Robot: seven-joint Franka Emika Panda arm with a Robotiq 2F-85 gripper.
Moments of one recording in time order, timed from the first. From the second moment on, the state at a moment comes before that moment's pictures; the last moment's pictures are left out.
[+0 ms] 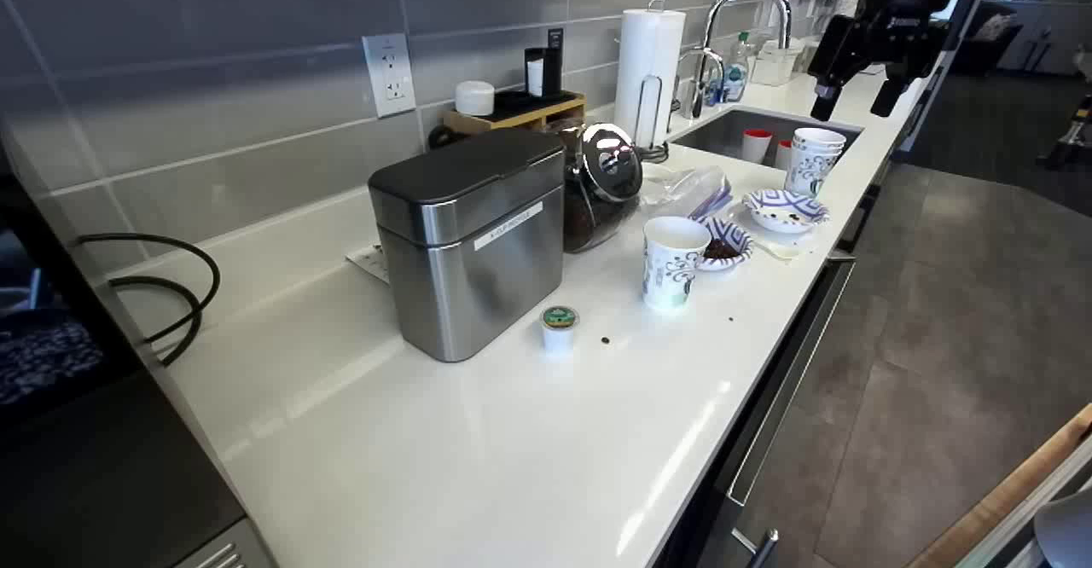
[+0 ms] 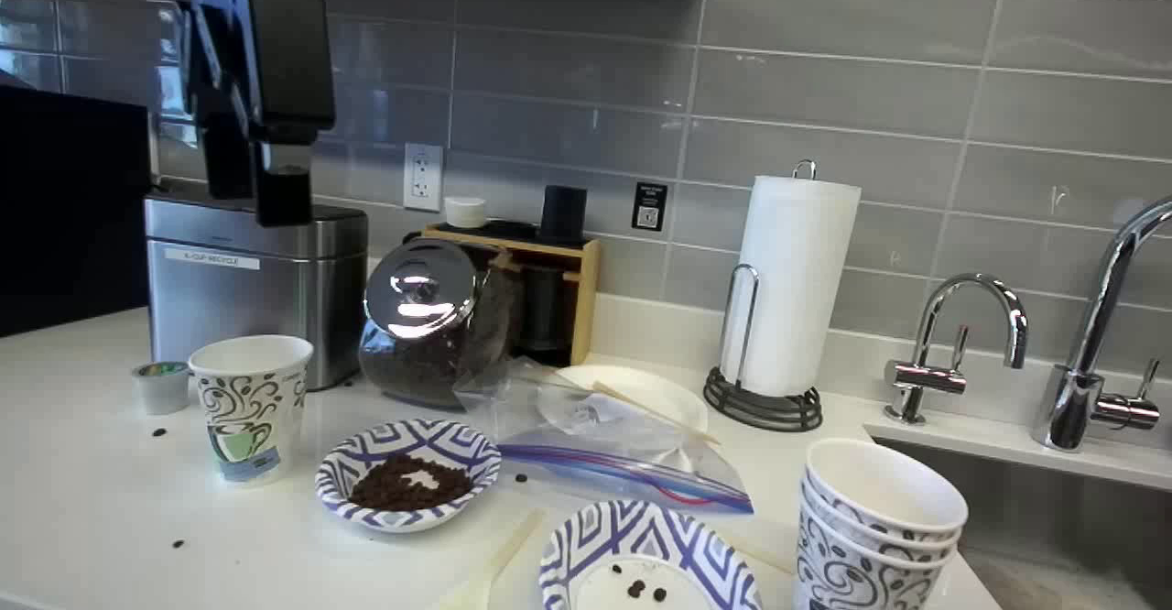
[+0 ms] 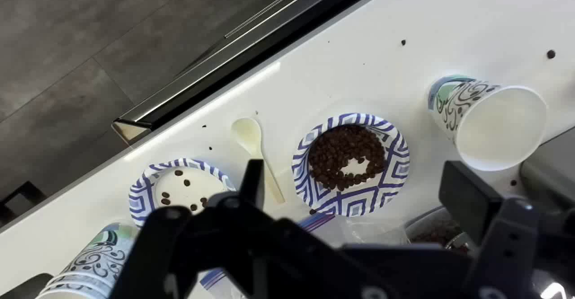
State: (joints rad) arm -0.01 -0.60 0.04 -2.52 0.02 2.02 0.17
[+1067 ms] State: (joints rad) arm 0.00 -0.60 0.08 -2.51 -0.02 2.02 0.16
